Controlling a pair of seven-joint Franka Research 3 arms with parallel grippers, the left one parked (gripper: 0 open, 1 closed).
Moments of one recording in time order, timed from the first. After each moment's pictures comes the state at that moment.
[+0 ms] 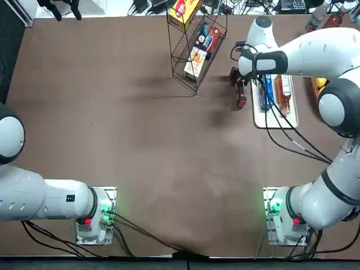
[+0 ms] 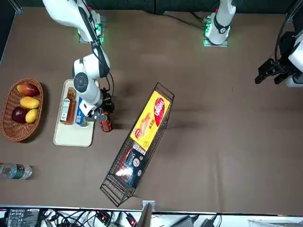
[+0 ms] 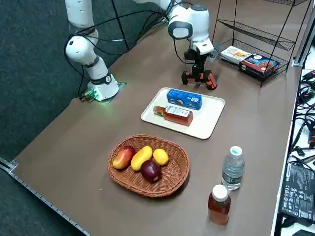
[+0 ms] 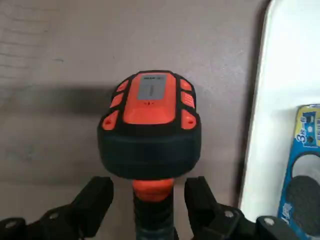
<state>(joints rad) 0.40 0.39 -0.03 -2.09 0.06 2.46 0.29</state>
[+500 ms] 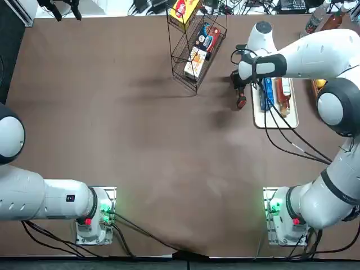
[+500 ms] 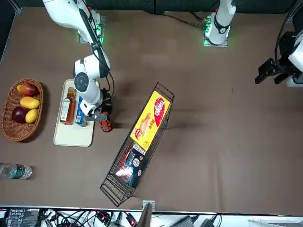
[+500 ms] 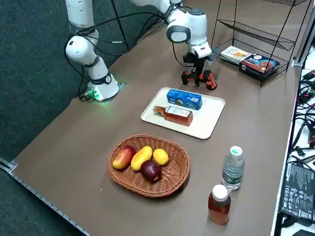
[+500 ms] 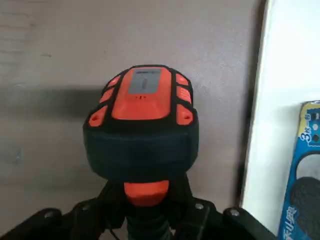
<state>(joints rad) 0.40 0.40 -0.04 -2.12 0.06 2.51 0.29</state>
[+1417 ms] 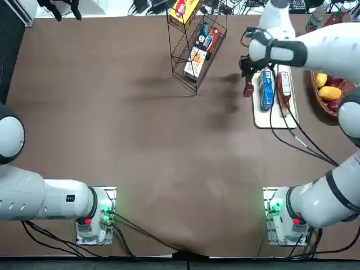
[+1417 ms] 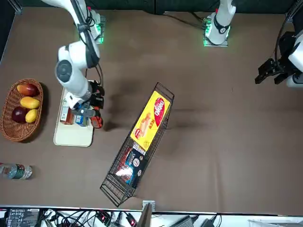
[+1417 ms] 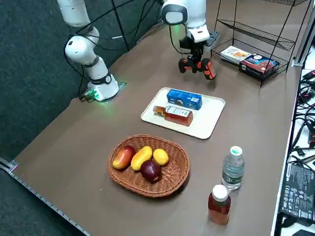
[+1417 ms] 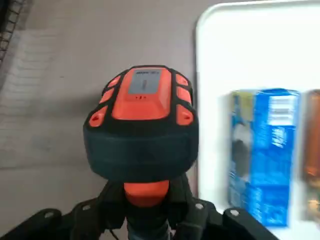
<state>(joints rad) 0.35 0.21 -0.05 -2.09 0.06 2.26 0.33</state>
